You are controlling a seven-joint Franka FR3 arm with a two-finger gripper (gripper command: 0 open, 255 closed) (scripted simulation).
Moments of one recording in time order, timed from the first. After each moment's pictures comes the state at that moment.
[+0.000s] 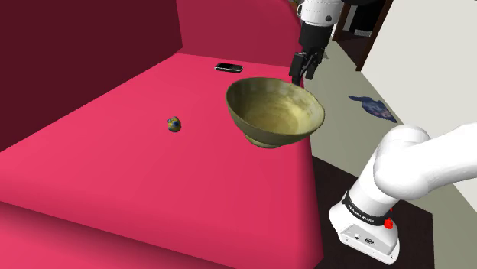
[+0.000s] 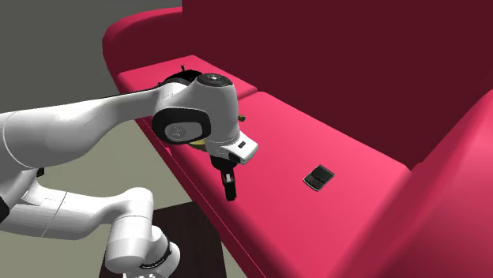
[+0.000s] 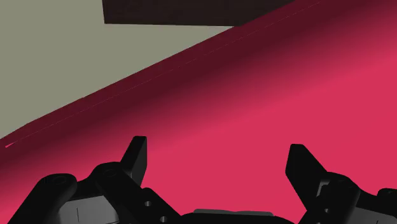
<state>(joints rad) -0.02 -0.77 0.03 -2.34 -0.04 1.58 0.04</state>
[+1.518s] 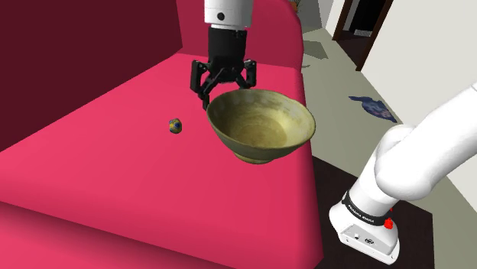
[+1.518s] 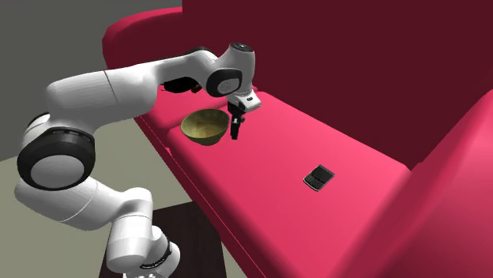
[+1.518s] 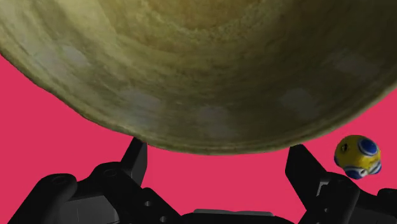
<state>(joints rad) 0.02 -0.32 0.40 -1.97 0.26 1.66 0.73</state>
